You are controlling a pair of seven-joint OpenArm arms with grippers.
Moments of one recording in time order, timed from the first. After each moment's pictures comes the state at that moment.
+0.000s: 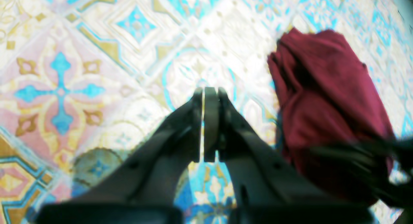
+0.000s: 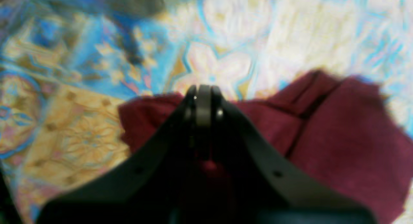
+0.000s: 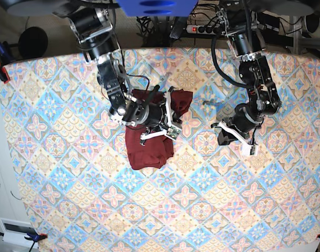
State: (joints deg) left arm -4.6 -1.4 -20.8 87.9 -27.3 -26.3 52.2; right arm 9.7 0.7 -20.5 81.7 2.2 41.3 -42.7
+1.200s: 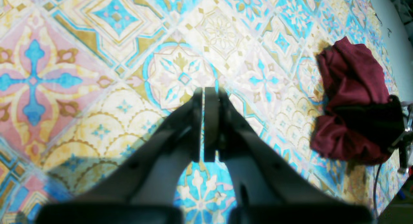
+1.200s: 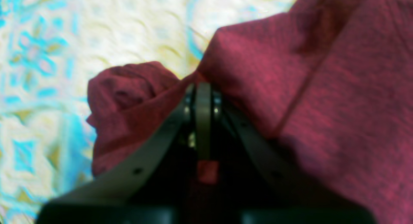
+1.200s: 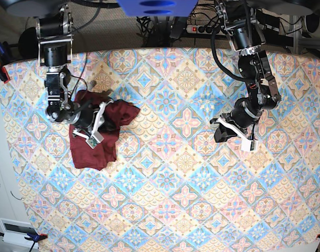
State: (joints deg) left arm -2.2 -1.2 -21.0 88.6 -32.7 -26.5 52.2; right arm 8.7 19.1 -2.3 64.8 11.5 44.4 -31.7
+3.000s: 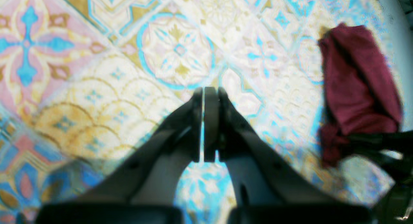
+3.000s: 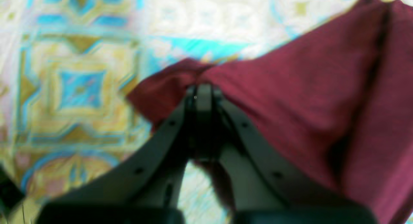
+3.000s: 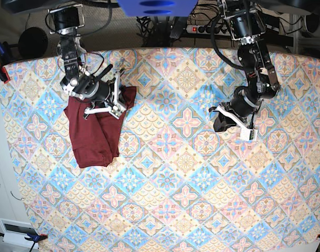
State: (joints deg) left arm 4.6 -1.3 -20.5 95.1 -35.7 -26.6 52.5; right arm -9.0 14.5 -5.8 100.5 2.1 41.4 -45.4
